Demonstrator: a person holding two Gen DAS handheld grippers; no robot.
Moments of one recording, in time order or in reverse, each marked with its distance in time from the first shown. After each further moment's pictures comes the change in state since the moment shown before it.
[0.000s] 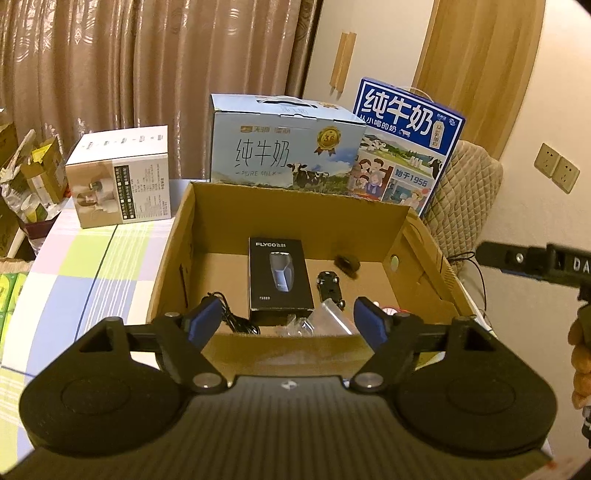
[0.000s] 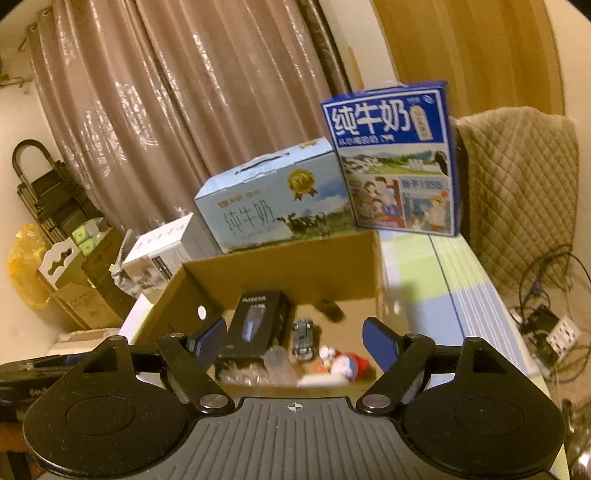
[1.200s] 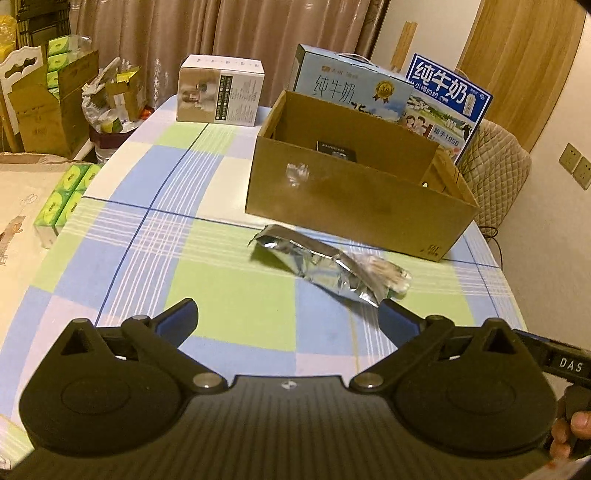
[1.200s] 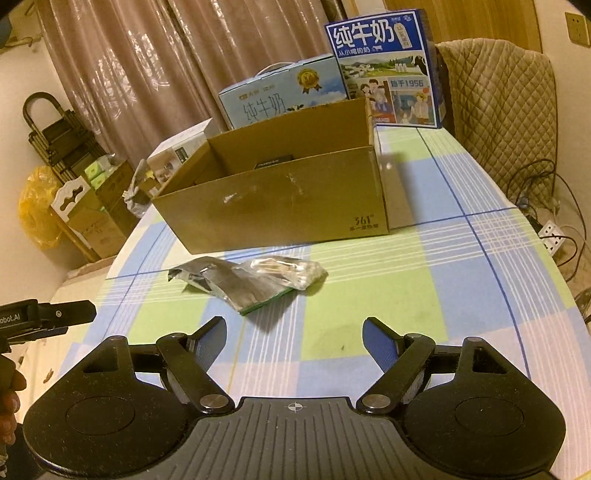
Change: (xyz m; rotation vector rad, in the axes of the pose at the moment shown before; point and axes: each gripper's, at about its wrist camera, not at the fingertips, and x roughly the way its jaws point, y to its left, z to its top) left arm -0.125 0.019 -0.151 -0.177 0.075 0.132; right arm -0.083 0.018 -0.169 -0.011 0.148 0.004
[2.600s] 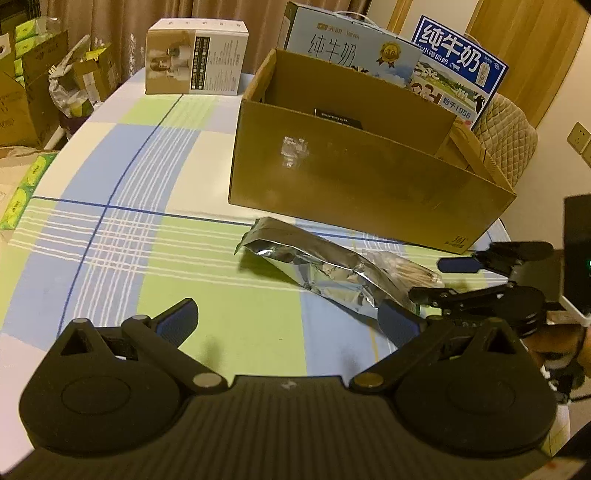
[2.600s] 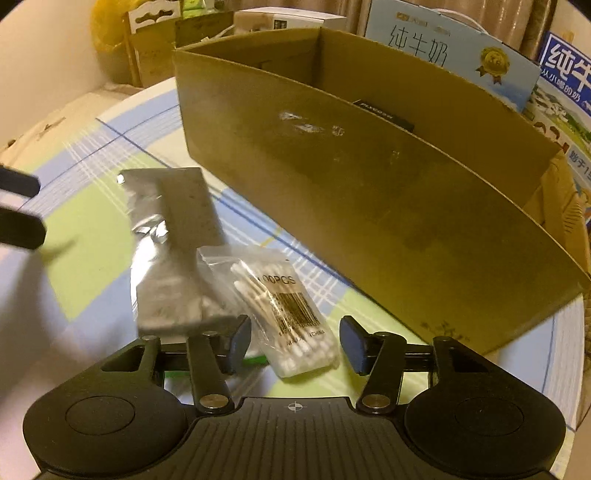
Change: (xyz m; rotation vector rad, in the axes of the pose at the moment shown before) left arm 0.096 0.011 0.026 0.035 0.098 -0.047; right arm 0.200 0.028 0.054 -0.665 0.260 0.026
